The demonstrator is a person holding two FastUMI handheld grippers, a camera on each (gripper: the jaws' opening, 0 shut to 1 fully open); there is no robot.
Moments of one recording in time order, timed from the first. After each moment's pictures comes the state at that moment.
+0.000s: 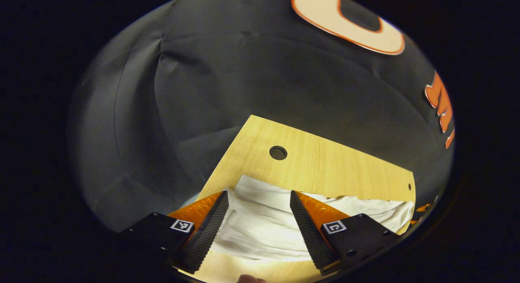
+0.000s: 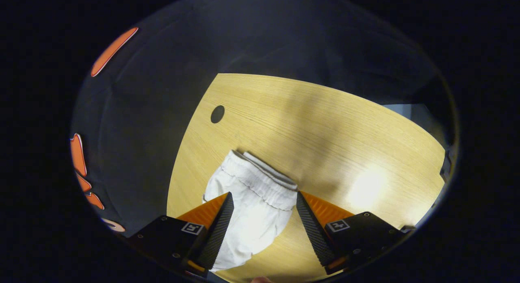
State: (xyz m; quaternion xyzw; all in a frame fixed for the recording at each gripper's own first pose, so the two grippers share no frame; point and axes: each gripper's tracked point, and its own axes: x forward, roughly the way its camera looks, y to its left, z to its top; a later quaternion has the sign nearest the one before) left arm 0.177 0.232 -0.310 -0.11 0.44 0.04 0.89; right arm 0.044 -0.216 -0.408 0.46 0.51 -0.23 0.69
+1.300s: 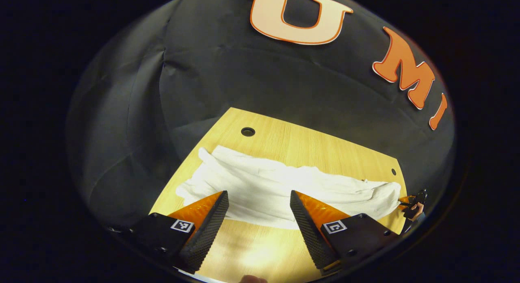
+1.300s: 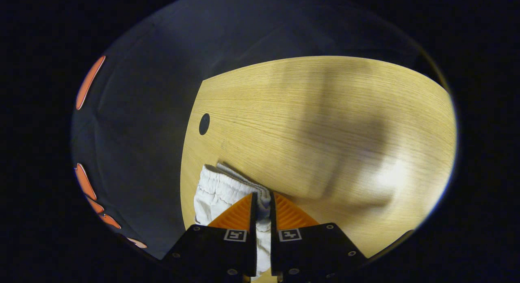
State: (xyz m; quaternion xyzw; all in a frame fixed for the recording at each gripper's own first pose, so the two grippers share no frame) left arm 0.053 0.126 -0.262 -0.13 0.42 0.03 0.90; right arm 0.065 -0.220 -0.468 0.53 0.44 -0.23 0.69
